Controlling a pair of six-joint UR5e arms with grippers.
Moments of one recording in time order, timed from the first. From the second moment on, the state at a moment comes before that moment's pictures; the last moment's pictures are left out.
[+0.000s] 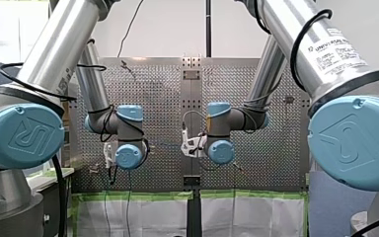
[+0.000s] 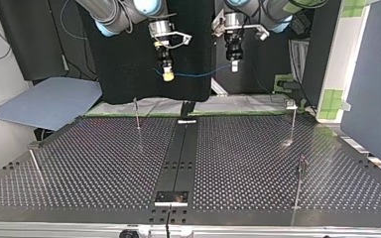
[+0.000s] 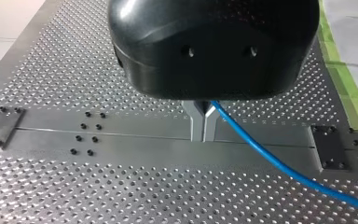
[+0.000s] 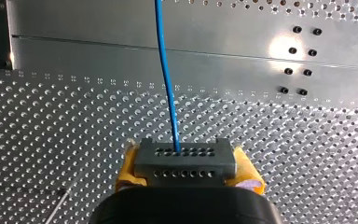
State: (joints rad) left arm -0.55 -1.99 -2.39 -1.89 -2.16 -1.62; right arm 2.37 -1.00 2.02 -1.04 1.83 1.48
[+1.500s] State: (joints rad) left arm -0.63 -1.89 -2.39 -2.10 -2.29 -1.70; right arm 2.42 -1.14 1.92 -0.81 1.95 1.65
